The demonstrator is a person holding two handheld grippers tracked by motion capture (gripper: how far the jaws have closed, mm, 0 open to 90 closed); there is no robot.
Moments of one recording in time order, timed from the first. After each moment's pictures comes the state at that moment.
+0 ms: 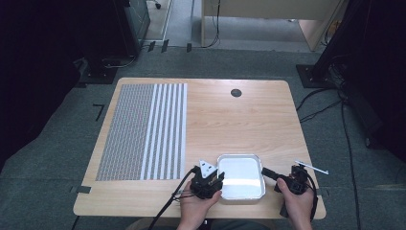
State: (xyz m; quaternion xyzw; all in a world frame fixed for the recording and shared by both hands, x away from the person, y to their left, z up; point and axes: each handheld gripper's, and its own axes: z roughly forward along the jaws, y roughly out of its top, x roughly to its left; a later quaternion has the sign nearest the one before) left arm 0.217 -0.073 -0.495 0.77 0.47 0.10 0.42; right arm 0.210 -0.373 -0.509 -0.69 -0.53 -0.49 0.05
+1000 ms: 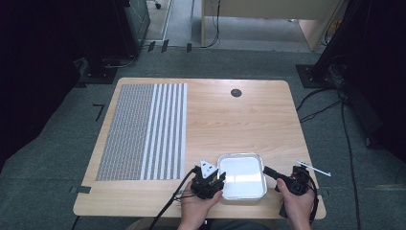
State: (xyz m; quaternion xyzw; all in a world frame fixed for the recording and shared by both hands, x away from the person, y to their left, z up) left arm 0.217 -0.076 -0.495 0.77 0.47 0.10 0.42; right arm 0.203 -0.369 -0.498 -0.70 -0.53 -0.49 0.01
